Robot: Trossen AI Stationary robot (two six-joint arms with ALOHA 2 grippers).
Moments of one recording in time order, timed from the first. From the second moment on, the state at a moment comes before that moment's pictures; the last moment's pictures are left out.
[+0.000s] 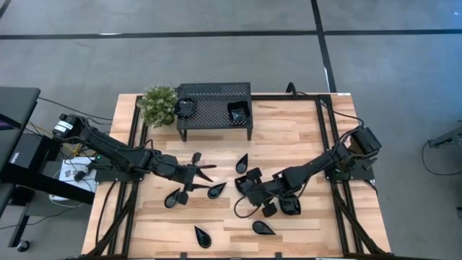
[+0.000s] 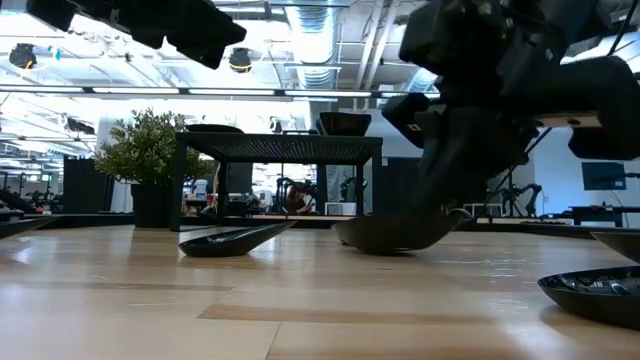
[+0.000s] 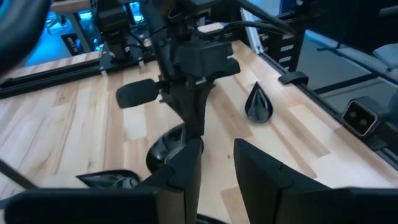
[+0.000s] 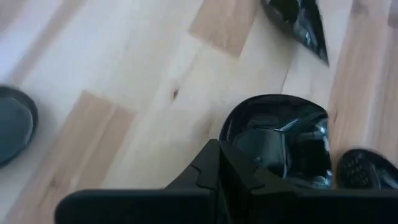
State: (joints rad) left arm -0.36 1.20 0.56 0.31 -0.09 0.15; right arm 0.40 1.72 0.94 -0.17 0.17 -0.12
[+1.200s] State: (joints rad) left arm -0.28 1.94 0.75 0.77 0.01 0.26; right arm 0.36 1.72 0.94 -0.06 0.16 -0.11
